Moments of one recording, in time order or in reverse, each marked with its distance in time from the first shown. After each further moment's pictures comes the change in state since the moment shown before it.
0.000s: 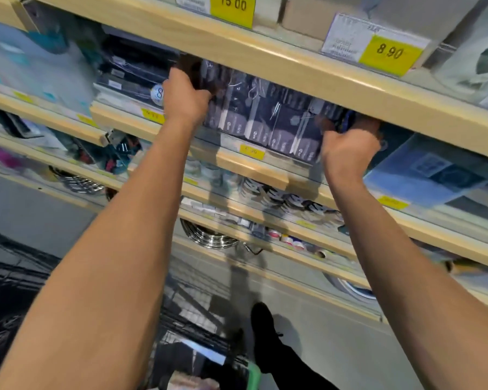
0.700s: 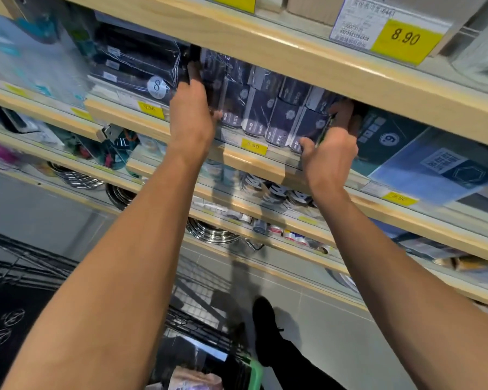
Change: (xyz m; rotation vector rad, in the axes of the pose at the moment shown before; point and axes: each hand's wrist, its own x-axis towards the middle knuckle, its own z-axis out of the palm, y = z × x) left_hand -0.015 -0.021 0.021 0.477 -0.028 0.210; right_hand -0.018 0.013 0.033 -0.064 -0.027 -0.161
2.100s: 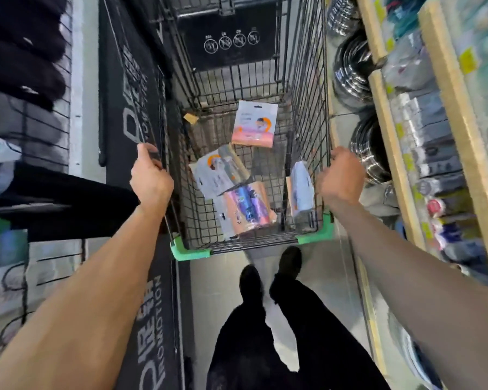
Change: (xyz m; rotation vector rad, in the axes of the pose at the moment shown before) left_hand -0.629 -0.235 0.011 -0.085 0.519 -1.496; right_hand -0.319 0.131 0.110 -0.206 -0.864 -0.869
